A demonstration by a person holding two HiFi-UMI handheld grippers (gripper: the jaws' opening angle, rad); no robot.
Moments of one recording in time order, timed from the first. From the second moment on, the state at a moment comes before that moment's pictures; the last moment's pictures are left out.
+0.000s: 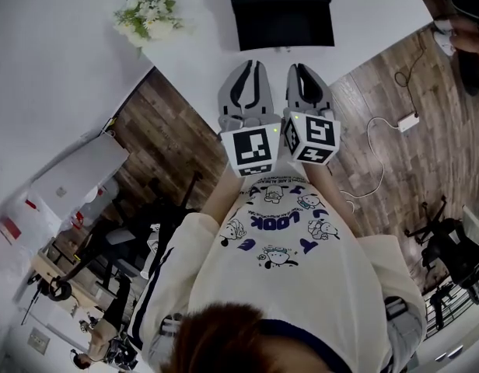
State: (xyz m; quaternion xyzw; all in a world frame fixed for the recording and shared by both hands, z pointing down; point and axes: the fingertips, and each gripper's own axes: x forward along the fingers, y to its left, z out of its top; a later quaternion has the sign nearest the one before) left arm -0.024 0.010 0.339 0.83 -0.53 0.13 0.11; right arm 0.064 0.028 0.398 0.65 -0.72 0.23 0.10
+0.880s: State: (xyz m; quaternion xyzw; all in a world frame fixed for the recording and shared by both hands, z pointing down) left arm -0.020 -0.011 0.388 0.81 -0.54 0.17 0.15; right arm 0.066 0.004 0.449 0.62 -0.72 0.28 0.13
